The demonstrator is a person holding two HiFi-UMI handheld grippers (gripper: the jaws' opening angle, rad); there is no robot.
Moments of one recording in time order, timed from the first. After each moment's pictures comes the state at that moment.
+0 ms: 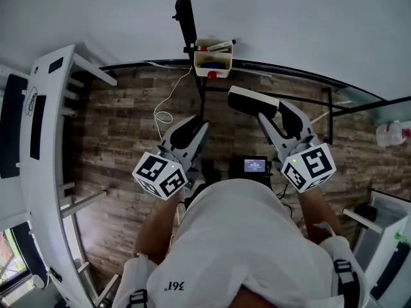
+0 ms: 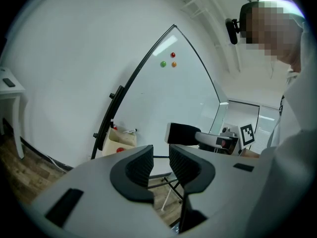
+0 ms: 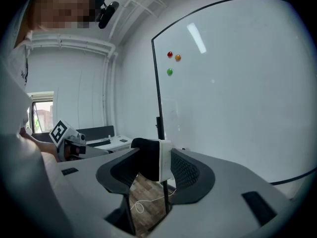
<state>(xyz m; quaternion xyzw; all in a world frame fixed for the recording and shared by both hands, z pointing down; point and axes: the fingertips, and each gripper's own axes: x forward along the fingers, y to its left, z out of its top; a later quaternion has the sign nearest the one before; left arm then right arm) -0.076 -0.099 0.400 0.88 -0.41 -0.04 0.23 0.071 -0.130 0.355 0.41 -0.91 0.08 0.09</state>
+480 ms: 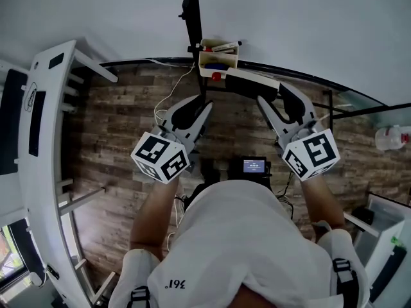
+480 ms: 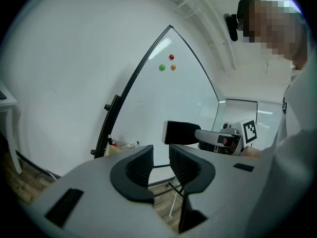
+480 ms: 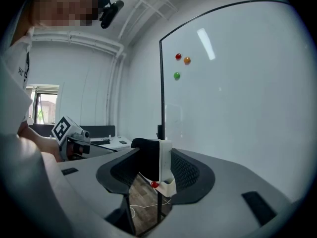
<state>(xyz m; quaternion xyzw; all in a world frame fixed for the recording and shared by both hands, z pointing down) -0.079 -0.146 0.376 0.89 -0.41 -0.04 0.19 0.047 -0.170 0.327 0.39 -0.92 0.02 0.09</state>
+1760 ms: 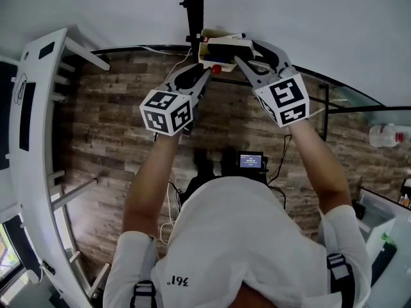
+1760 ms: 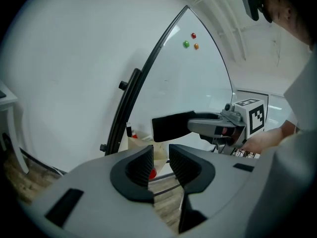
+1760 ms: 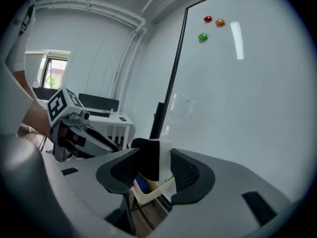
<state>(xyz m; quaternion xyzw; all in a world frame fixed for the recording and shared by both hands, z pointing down) -0.087 -0.239 0.448 0.87 -0.43 0.01 0.23 -0.010 -0.276 0.389 0.35 -0.91 -0.07 0.22</state>
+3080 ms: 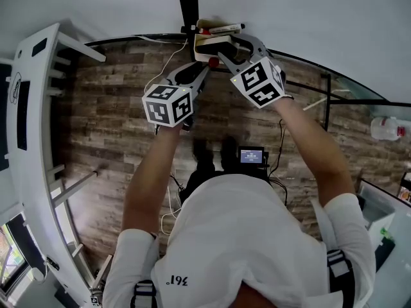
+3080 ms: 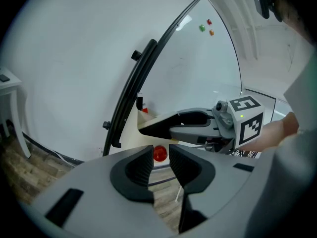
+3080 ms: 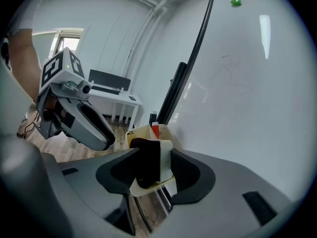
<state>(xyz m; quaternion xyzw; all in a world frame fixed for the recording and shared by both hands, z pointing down) -0.080 -0.252 0.504 0.86 -0.43 0.04 0.29 -0.041 -0.304 0.481 0.29 -0.89 -0.10 0.34</state>
